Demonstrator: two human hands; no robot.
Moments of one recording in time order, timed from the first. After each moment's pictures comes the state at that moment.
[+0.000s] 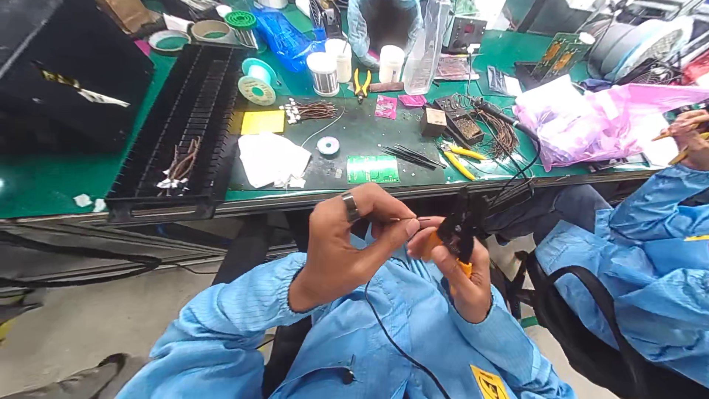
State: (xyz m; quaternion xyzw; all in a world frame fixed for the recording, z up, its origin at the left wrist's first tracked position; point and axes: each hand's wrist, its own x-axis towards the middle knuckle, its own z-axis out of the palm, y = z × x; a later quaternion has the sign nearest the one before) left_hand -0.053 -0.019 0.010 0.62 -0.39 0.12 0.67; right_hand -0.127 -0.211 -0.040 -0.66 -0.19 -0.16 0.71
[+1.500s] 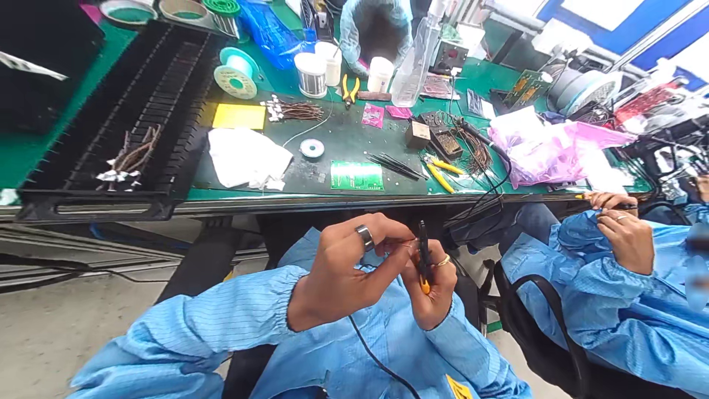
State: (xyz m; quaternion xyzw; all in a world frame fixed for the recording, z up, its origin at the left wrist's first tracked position) left_hand -0.063 -0.033 -0.008 0.63 -0.41 0.15 0.64; right_hand -0.131 -0.196 -0.056 -0.78 -0.14 -0.30 0.53
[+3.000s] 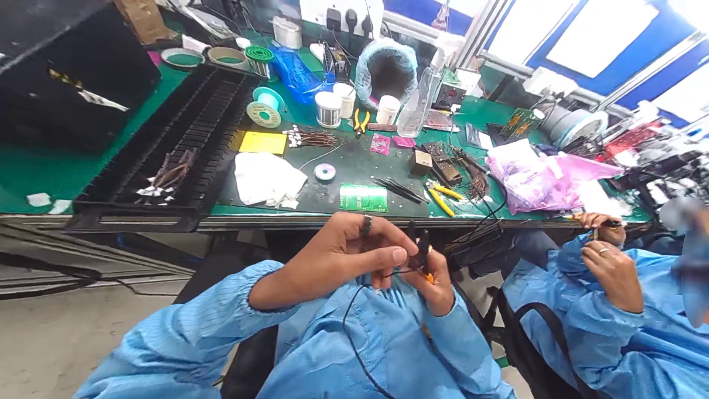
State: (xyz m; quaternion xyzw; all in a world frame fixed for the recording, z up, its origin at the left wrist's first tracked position) left_hand -0.033 0.000 0.024 0.49 -0.40 -0.20 0.74; right_hand -0.093 -0.218 -0.053 -0.66 -0.27 -0.10 0.69
